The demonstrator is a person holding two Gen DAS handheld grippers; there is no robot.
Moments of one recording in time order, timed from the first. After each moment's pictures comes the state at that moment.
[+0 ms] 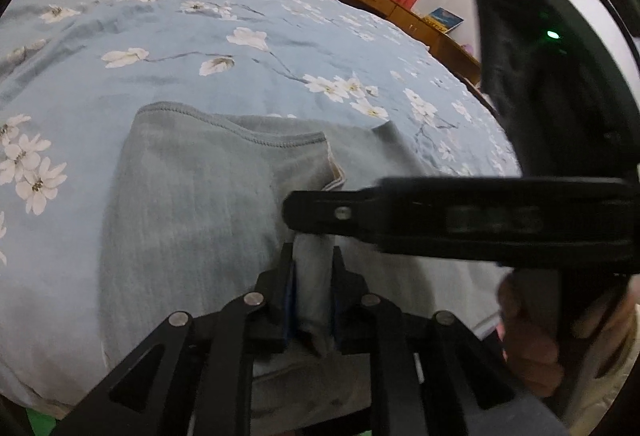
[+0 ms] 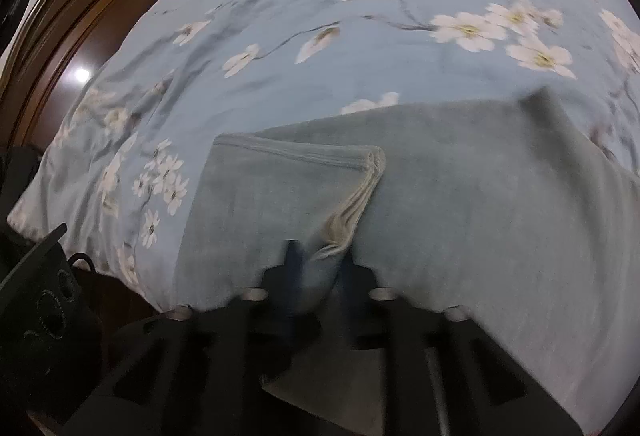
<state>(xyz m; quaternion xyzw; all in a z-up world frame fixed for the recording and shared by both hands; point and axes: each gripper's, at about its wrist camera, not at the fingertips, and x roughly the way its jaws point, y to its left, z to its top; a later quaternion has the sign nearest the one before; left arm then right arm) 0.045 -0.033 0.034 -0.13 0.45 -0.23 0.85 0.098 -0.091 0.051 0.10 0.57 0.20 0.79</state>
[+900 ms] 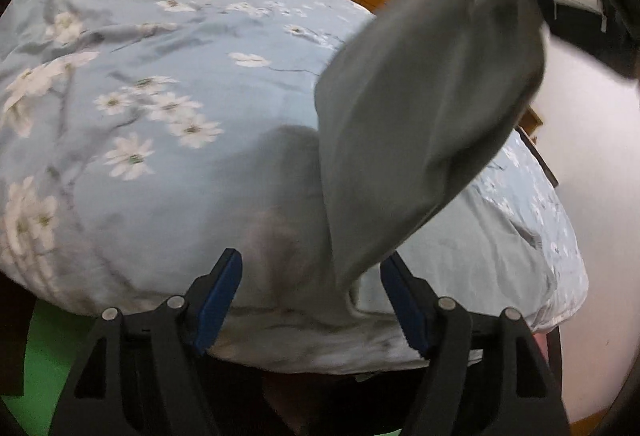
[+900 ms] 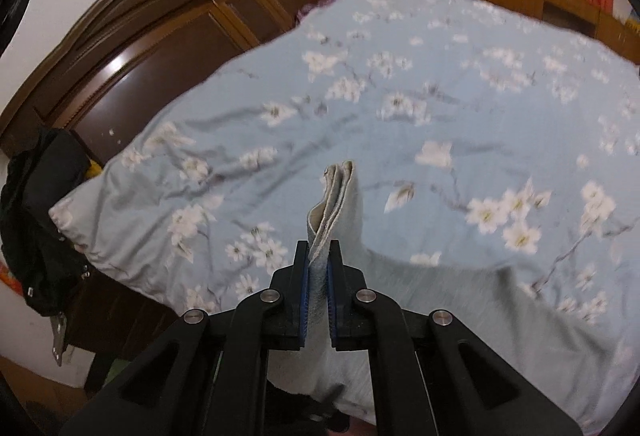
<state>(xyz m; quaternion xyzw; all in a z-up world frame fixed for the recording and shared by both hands) -0.015 0.015 0.050 -0.17 0.42 -0.10 0.88 0.075 -0.030 0.244 0.01 0.44 0.22 0.87</state>
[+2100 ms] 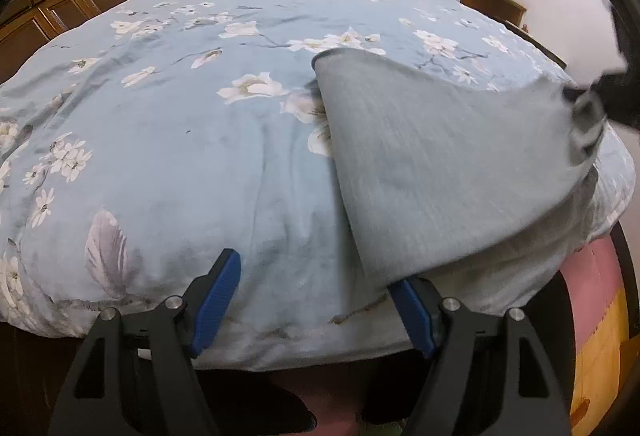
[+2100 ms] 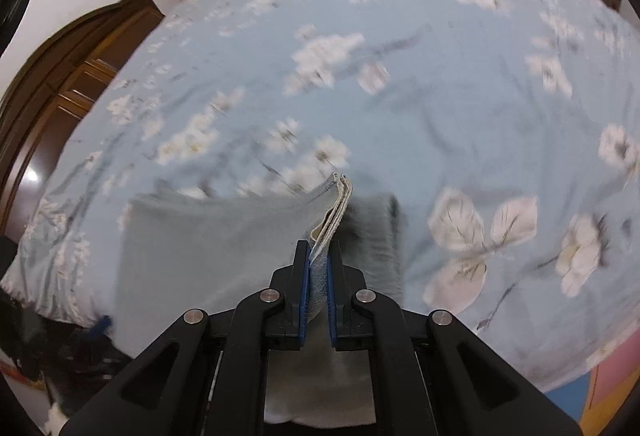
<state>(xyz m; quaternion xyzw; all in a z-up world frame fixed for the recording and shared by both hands) -0.025 -0.122 0.028 0.03 0.45 -0.11 0.88 0.026 -0.420 0.082 0.18 0.49 0.03 0.85</state>
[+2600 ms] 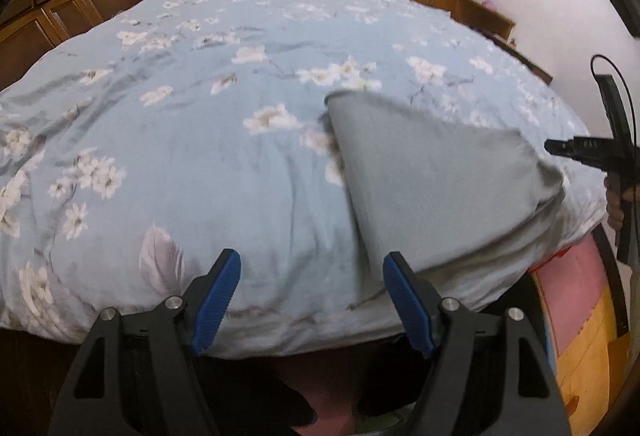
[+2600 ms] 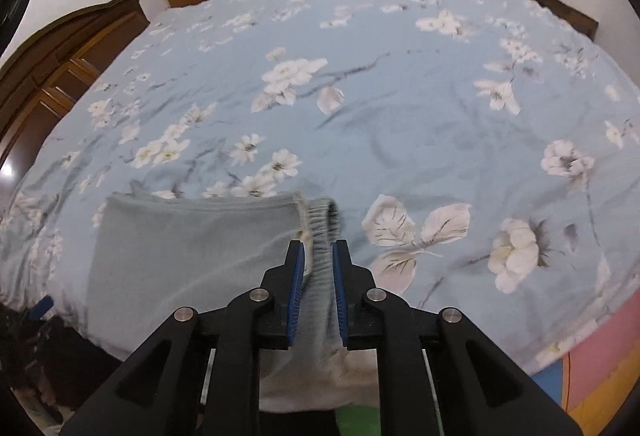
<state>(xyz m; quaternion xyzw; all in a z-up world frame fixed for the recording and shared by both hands) -0.035 -0.090 0.077 0.01 0.44 -0.14 0.89 -0.012 -0.426 0.118 0.12 0.46 -0.02 0.88</state>
